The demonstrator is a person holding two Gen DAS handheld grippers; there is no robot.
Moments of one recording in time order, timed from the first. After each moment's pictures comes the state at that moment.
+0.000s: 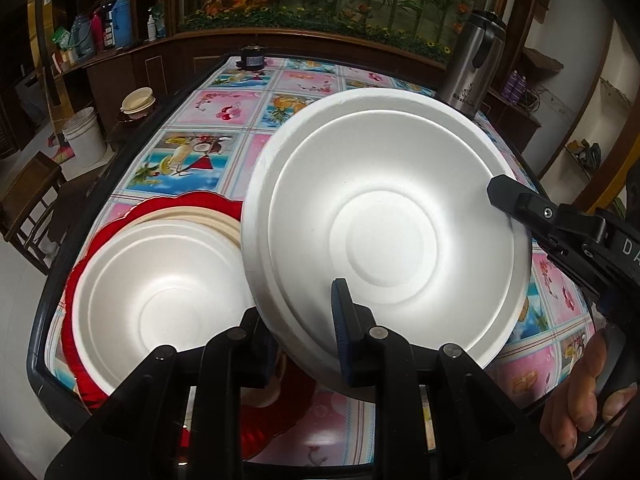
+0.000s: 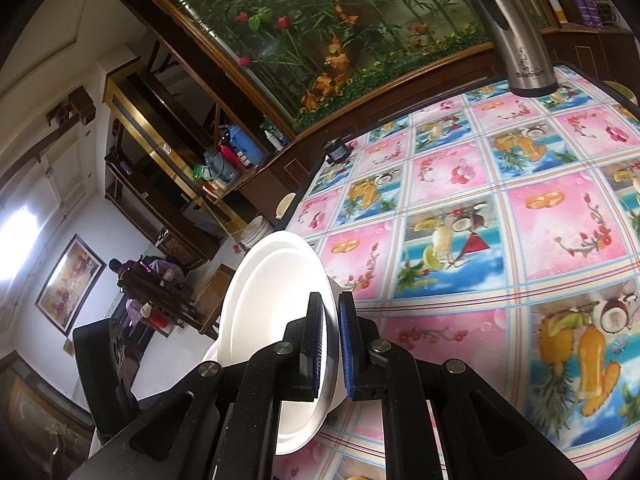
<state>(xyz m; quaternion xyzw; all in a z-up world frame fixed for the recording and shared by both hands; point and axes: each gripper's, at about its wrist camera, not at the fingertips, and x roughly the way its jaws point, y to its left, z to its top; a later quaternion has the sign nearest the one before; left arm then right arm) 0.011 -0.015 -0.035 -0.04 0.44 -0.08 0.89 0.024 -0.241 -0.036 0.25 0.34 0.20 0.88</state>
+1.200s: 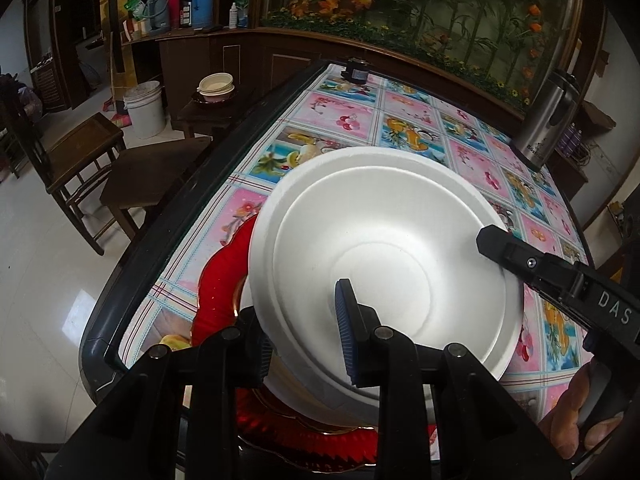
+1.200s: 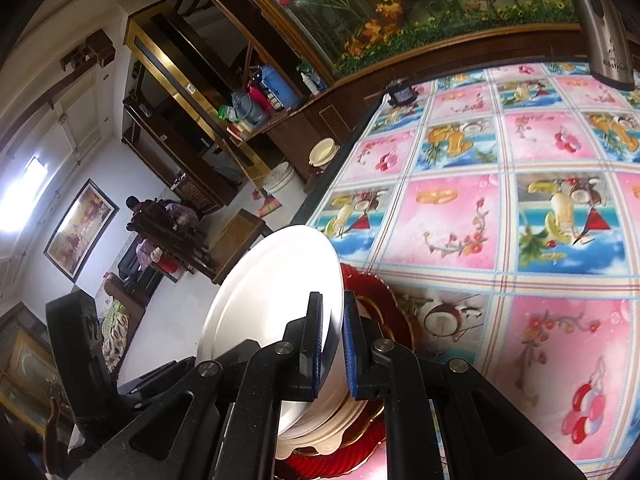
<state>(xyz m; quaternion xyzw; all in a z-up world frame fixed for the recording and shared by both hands) 0.008 0.084 -0.043 -0.09 0.43 0.03 0.90 0.057 -0.118 -0.057 0.19 0.40 0.27 0.85</state>
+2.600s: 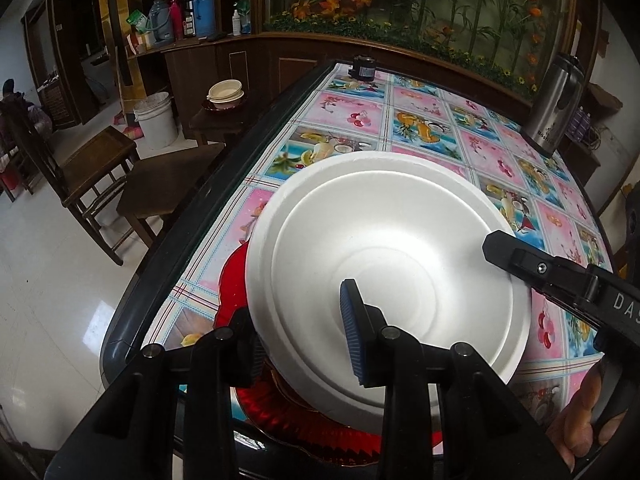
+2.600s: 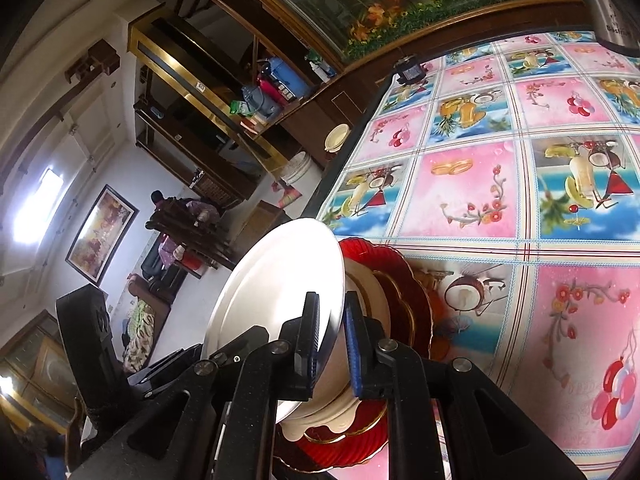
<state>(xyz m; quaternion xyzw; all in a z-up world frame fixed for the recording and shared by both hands) 0.001 0.081 -0.044 -0.05 0.43 0.05 0.90 0.052 -0.120 -0.072 0.22 0.41 0.30 0.83</state>
